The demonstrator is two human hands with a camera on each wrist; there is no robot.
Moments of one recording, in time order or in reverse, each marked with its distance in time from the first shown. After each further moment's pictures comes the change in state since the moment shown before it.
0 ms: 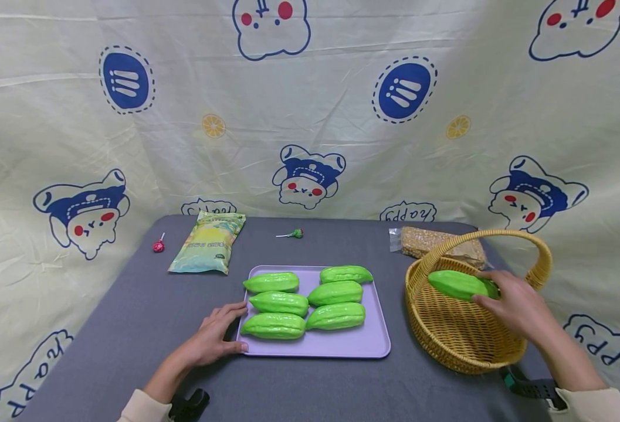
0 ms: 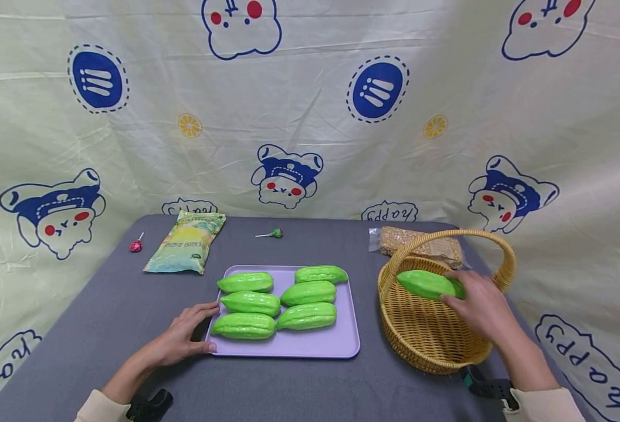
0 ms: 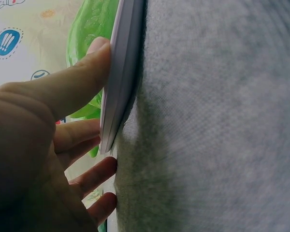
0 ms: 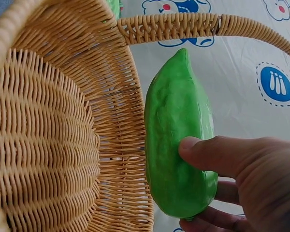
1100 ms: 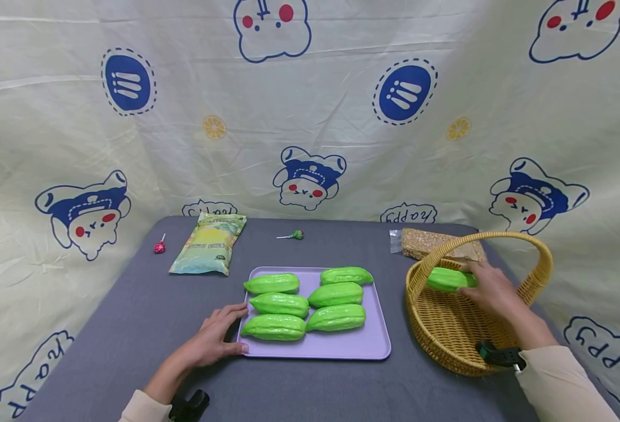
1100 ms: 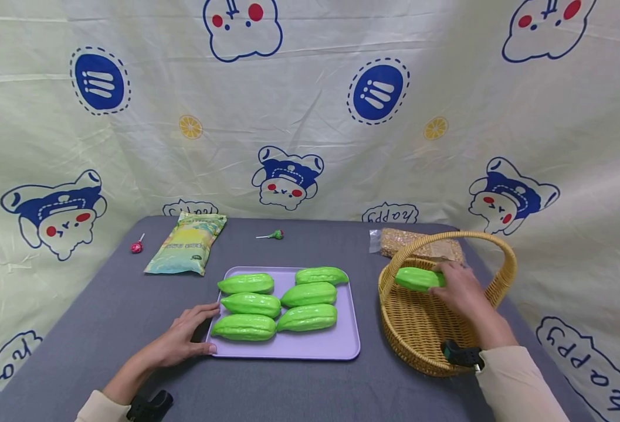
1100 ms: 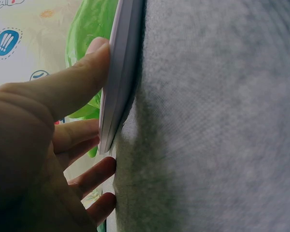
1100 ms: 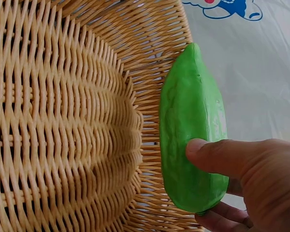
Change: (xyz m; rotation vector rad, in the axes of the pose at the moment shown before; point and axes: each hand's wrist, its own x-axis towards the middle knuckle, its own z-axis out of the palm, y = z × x) left_hand 0.001 -0.001 0.000 -0.020 -0.019 -0.015; right_hand 0.046 0.020 0.032 0.054 -0.116 0.003
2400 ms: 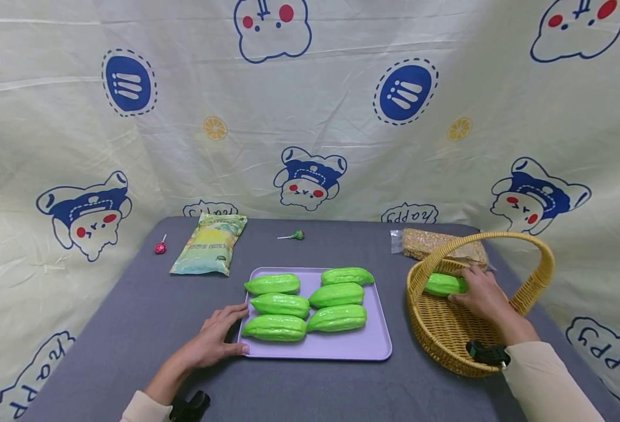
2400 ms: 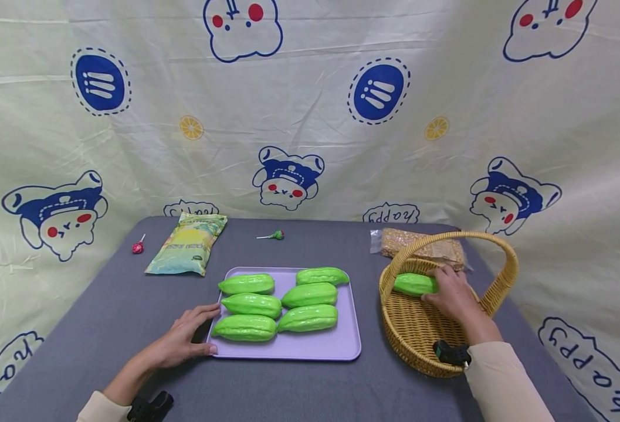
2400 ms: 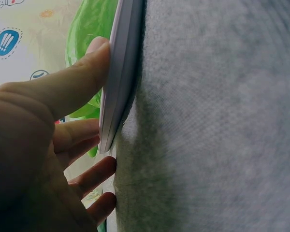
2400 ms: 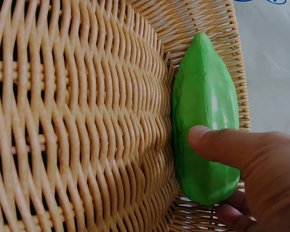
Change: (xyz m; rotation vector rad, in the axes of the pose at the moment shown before) left_hand 0.000 -0.001 0.000 -0.003 0.001 -0.008; right_hand 0.006 0.009 0.034 -0.052 0.058 -0.042
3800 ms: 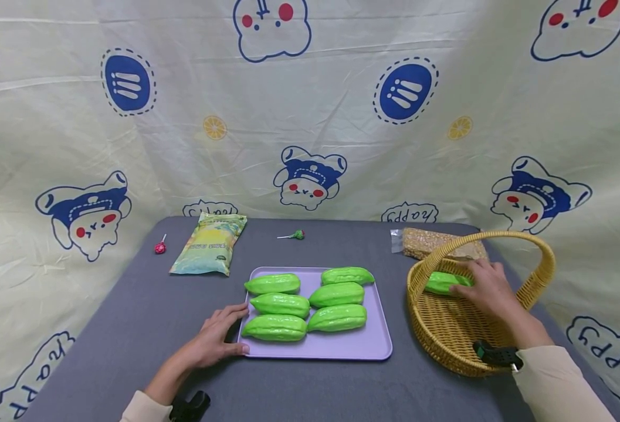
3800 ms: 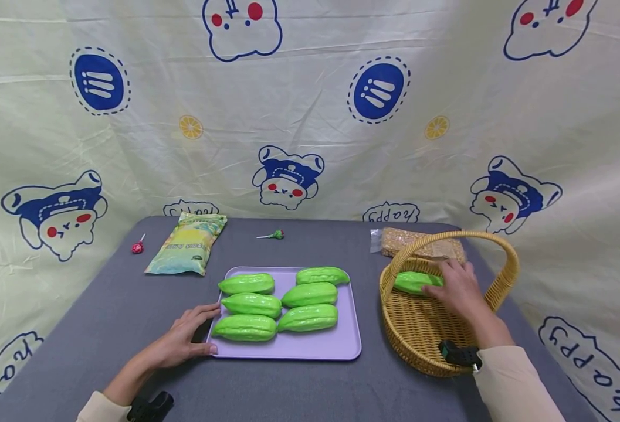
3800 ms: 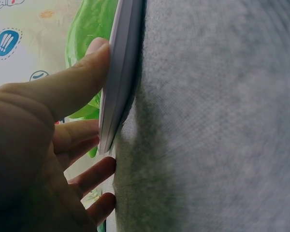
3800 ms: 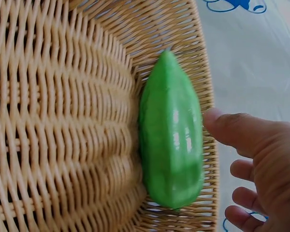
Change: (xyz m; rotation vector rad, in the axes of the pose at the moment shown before) left_hand 0.001 0.000 -0.001 0.000 -0.015 -0.005; right_hand -0.002 -0.009 -0.023 0.031 0.029 0.034
